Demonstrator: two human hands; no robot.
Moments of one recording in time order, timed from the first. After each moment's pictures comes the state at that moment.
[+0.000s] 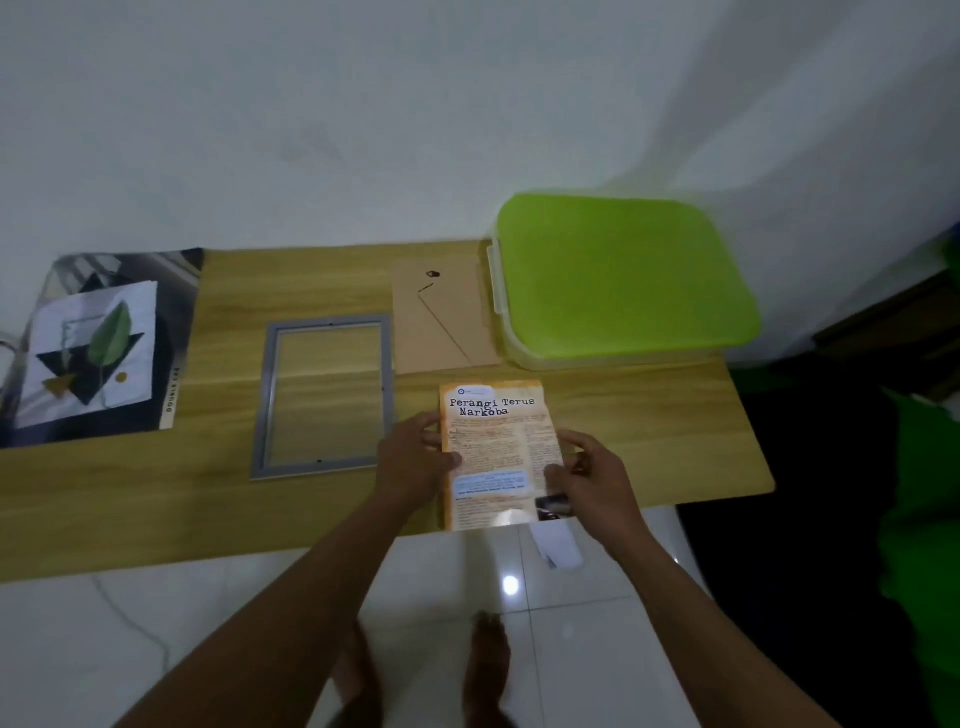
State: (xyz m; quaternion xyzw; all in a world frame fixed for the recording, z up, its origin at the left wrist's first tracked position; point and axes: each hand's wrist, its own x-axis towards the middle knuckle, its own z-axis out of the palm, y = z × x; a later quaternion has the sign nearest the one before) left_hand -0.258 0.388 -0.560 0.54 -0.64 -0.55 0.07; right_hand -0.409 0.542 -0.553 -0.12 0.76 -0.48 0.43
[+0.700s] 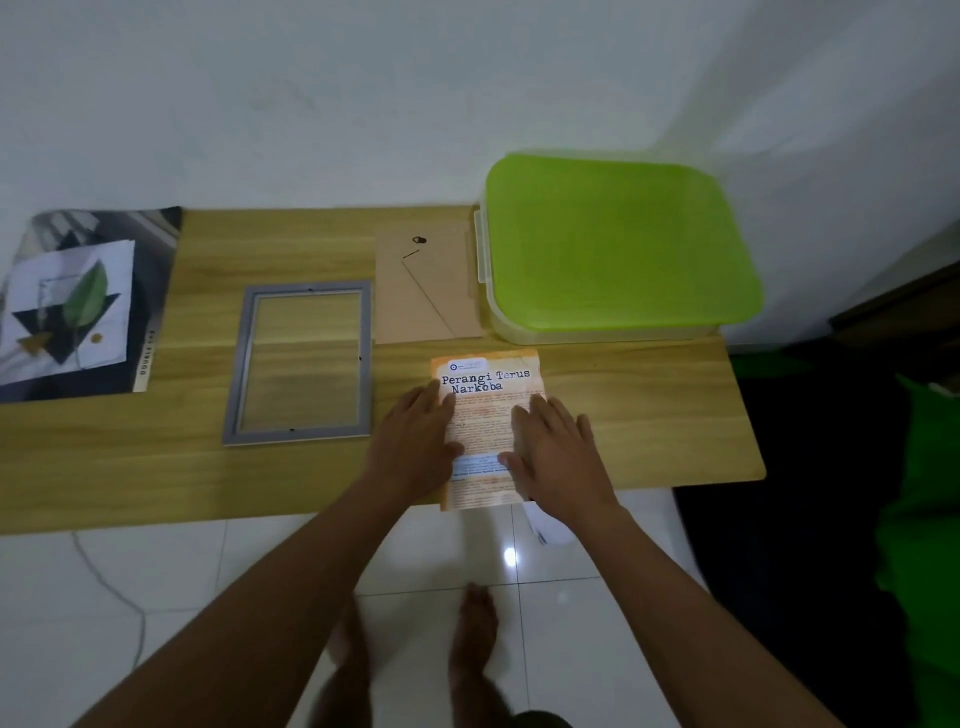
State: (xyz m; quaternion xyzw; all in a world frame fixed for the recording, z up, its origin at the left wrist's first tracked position) left_hand -0.280 0.409 -0.587 0.38 -0.90 -0.20 -0.12; right_hand -0.433 0.542 -0.601 -0.55 0.81 -0.03 0.19
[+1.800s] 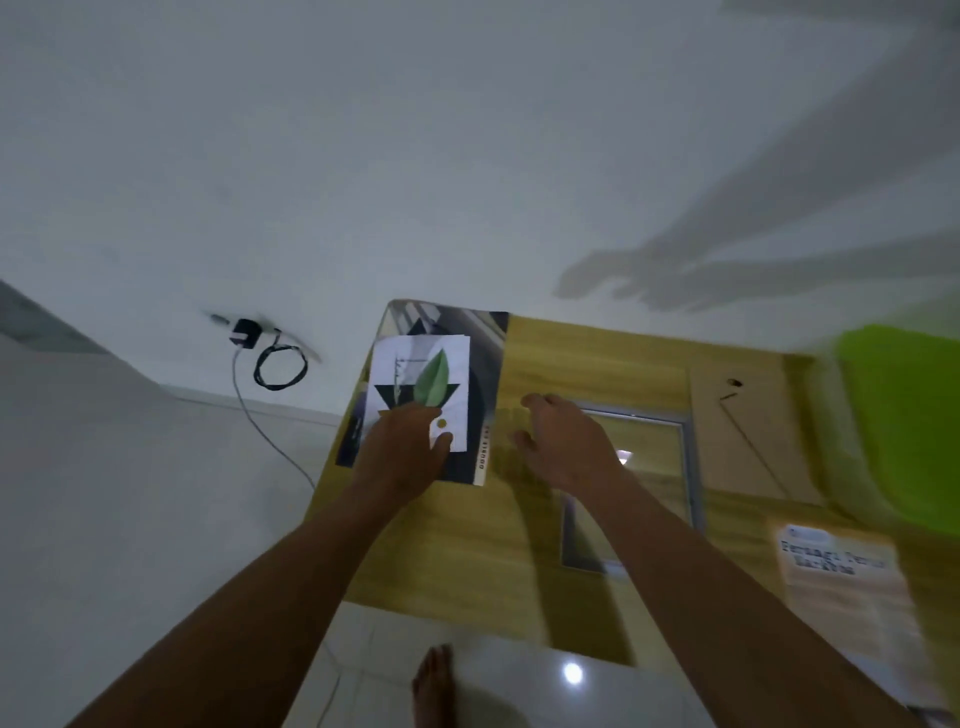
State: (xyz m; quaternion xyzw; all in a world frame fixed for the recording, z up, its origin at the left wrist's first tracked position) left_hand 0.036 0.132 -0.530 0.54 -0.82 -0.20 0.08; right_hand -0.169 0.194 -0.529 -0.63 0.74 -0.10 0.19
